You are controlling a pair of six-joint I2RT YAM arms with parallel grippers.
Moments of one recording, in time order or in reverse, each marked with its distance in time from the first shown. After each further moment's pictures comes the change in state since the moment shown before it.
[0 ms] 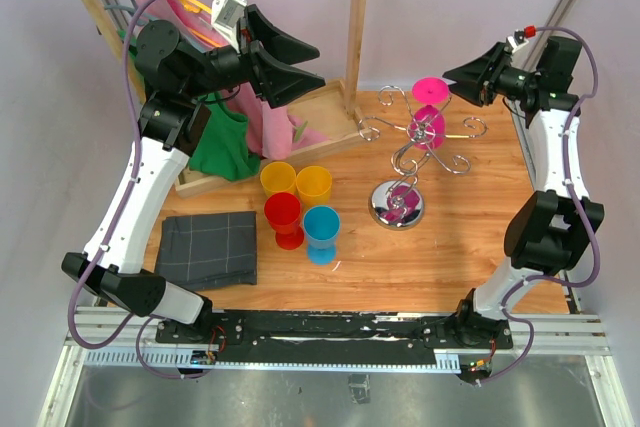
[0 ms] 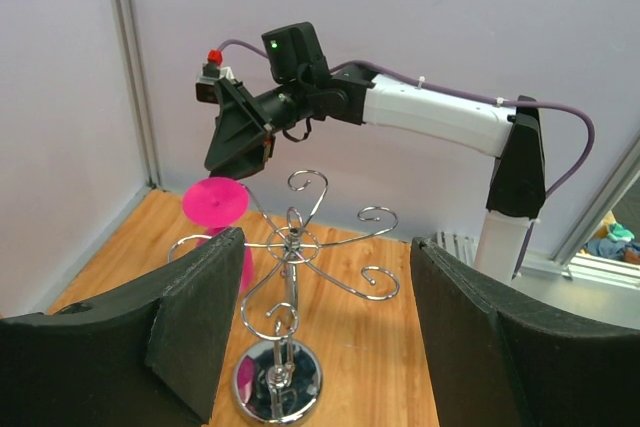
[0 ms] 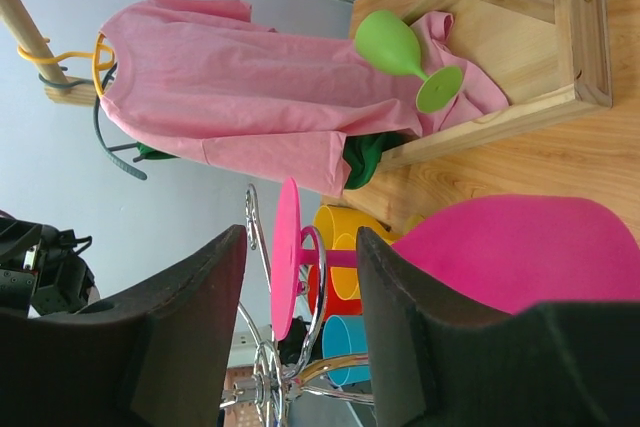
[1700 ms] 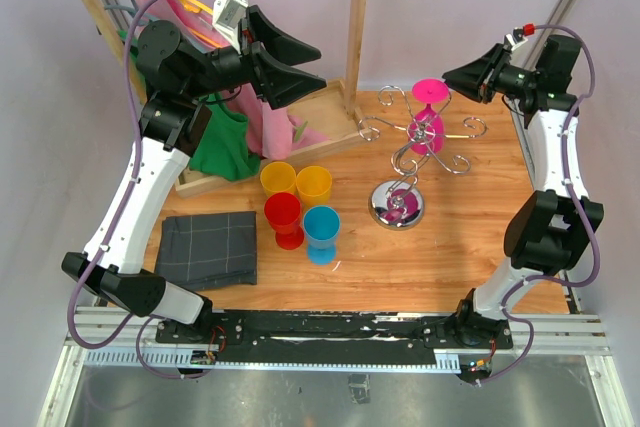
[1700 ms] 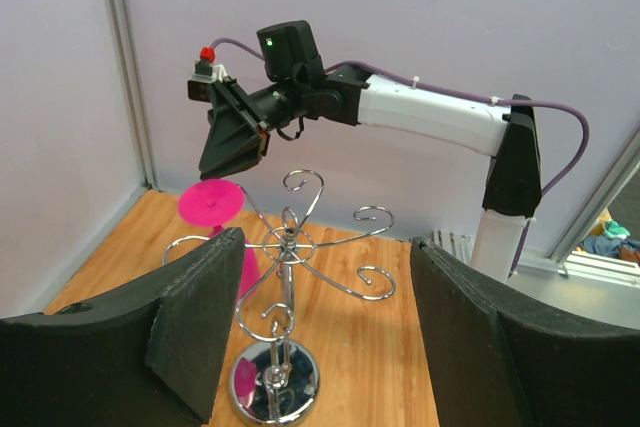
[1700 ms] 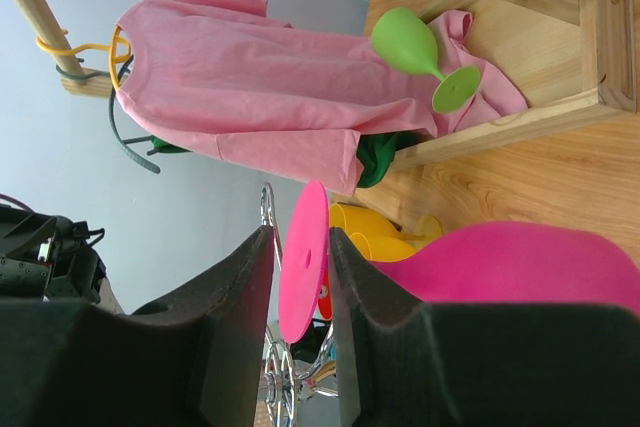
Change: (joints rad) left arm -0.007 0.000 0.000 -0.001 0.003 0.001; right arm 0.008 0.000 -0.007 0.061 -0.026 0.048
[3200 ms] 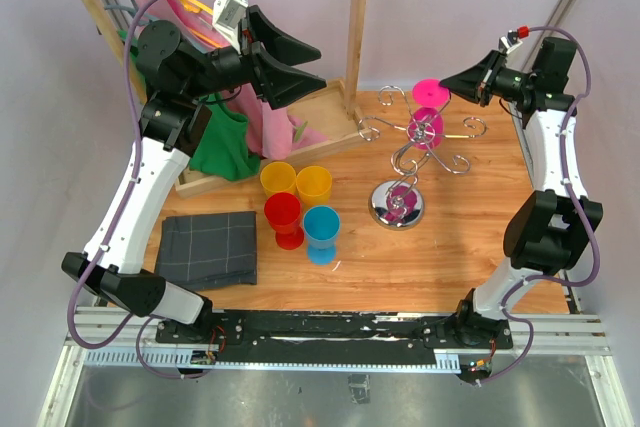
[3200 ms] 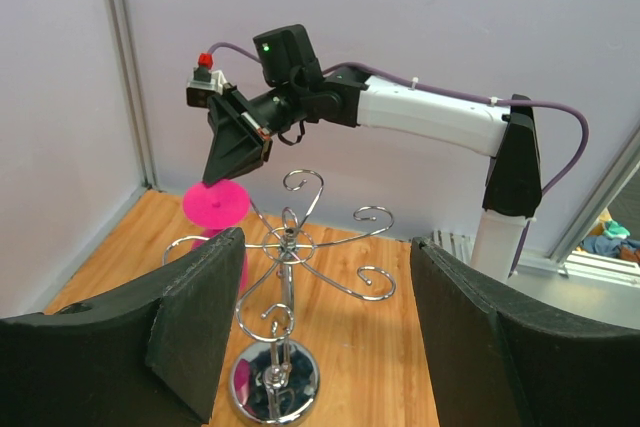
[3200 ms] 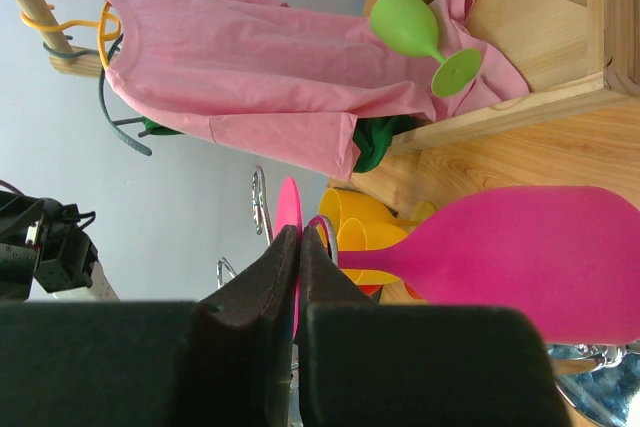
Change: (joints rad) left arm 0.000 0.000 0.000 0.000 0.000 0.000; right arm 0.013 0.000 -0.005 -0.048 -0.025 -0.060
